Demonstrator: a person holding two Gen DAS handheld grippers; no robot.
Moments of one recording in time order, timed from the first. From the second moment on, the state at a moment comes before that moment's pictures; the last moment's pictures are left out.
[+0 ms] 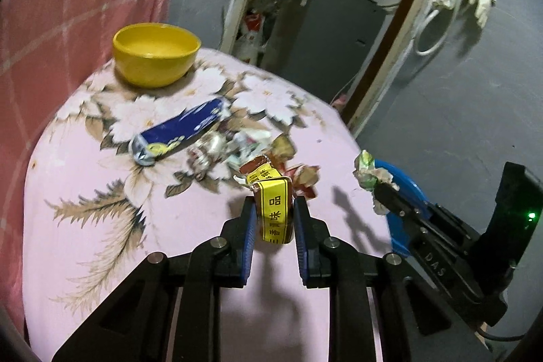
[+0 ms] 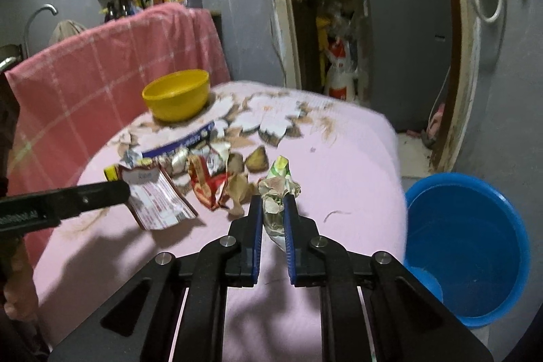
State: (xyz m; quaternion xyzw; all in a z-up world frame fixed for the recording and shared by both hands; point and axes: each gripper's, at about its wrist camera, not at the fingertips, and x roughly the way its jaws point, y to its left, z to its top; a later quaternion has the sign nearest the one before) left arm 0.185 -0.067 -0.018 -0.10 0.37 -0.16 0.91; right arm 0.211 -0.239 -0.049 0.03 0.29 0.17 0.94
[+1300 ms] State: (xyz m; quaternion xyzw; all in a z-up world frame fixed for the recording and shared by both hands) left arm 0.236 -0.292 0.023 -0.03 0.23 -0.33 0.91; right arm 0.164 -0.428 -0.007 0.05 0.14 -0.06 0.99
